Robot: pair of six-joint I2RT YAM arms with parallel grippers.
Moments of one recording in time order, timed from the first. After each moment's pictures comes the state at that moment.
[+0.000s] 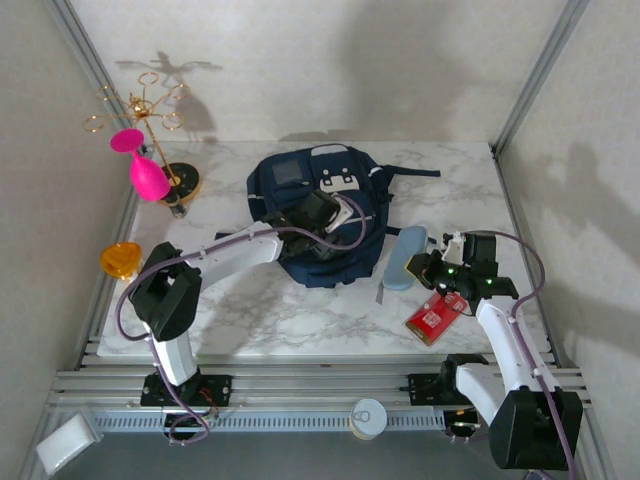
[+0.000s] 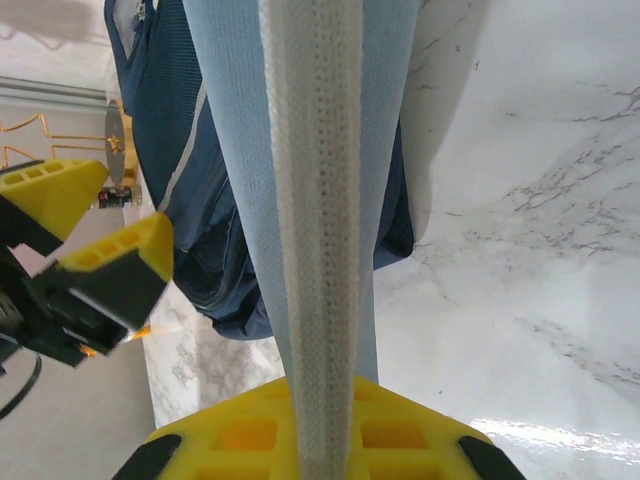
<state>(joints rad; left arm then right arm) -0.77 1.80 1.34 -0.42 -0.22 0.15 0.00 0.94 0.59 -0.51 -0.68 0.67</state>
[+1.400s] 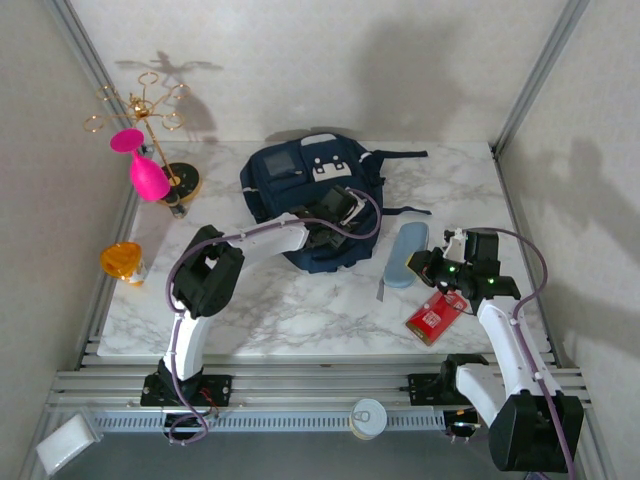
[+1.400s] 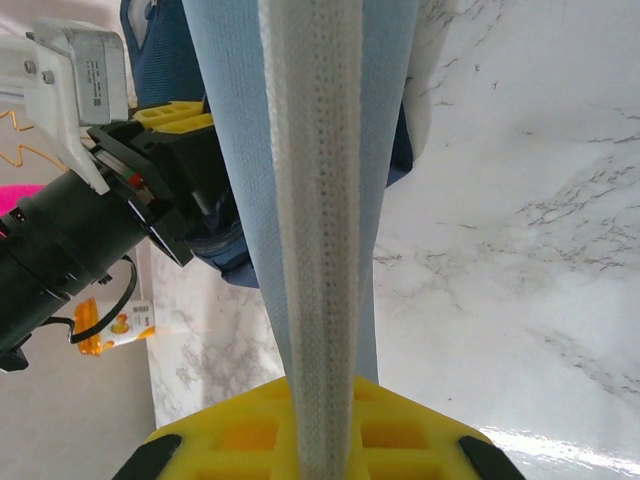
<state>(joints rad) -0.74 2.08 1.57 -0.38 -0.25 0.09 0.00 0.92 0.62 -0.52 -0.68 0.66</state>
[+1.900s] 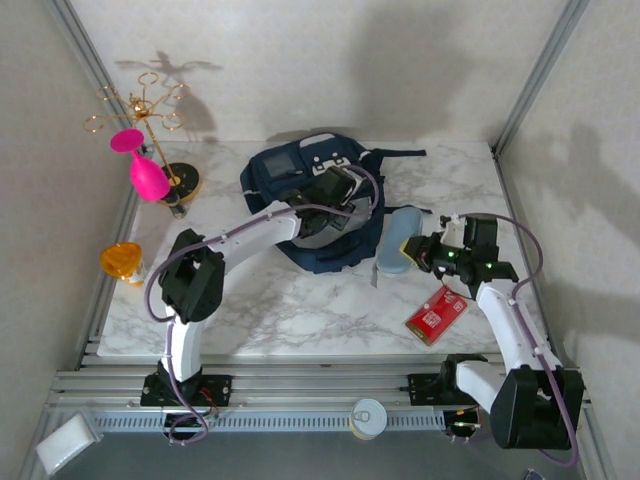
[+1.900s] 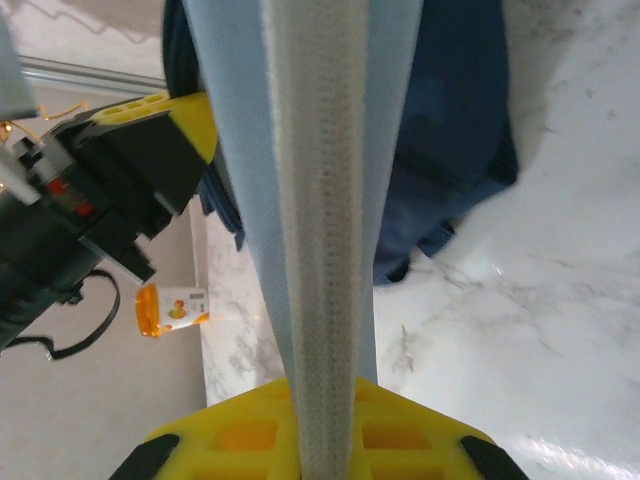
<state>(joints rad) -0.74 1.99 1.69 -0.49 -0.24 -0.09 0.02 1.07 0.71 -0.40 -0.79 0.71</state>
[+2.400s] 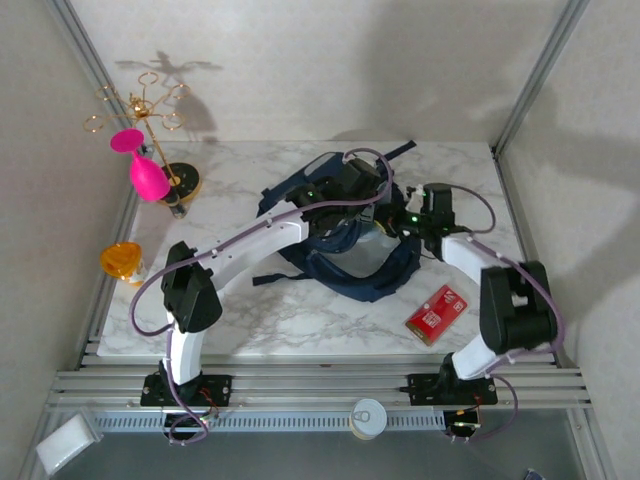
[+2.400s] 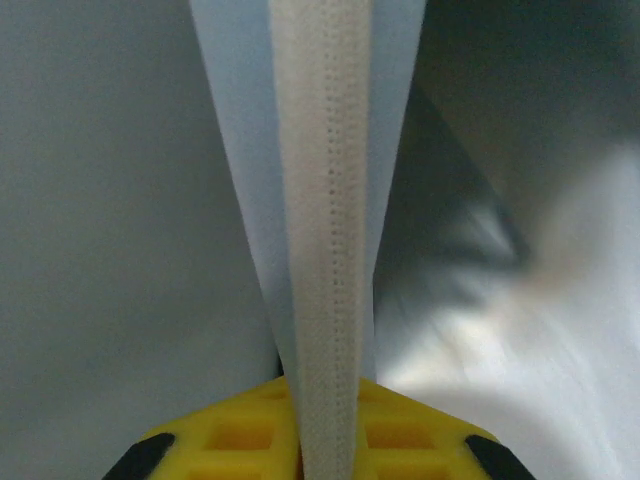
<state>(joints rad) -0.87 1.97 1.92 -0.67 -0.28 -0.52 0.21 1.62 0.90 0.13 -0.69 0.95</state>
